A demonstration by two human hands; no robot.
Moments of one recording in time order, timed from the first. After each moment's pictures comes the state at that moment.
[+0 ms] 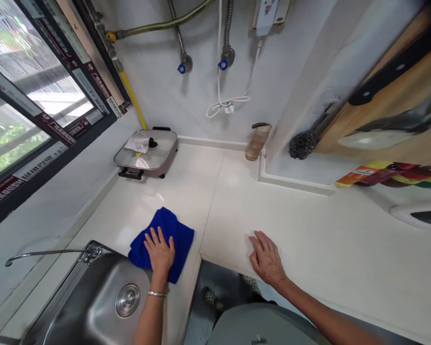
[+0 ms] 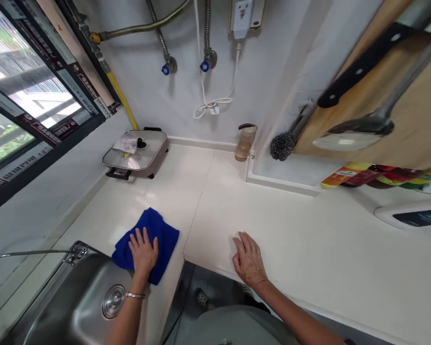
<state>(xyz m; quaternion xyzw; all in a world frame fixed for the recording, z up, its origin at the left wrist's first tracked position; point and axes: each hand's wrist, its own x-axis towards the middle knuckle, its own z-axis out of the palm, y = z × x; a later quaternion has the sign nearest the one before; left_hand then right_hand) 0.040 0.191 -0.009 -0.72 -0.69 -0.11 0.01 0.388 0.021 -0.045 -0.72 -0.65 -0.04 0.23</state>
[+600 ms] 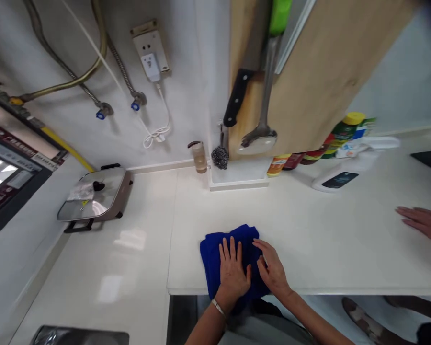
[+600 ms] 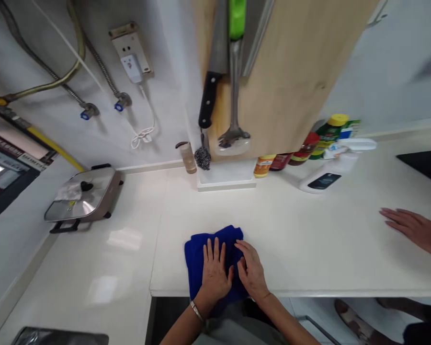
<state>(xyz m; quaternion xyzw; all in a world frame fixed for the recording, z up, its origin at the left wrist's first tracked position) 0.337 0.060 -0.011 -0.95 -0.26 -0.11 -0.13 0.467 -0.040 -0.028 -0.76 -0.44 0.02 0.48</state>
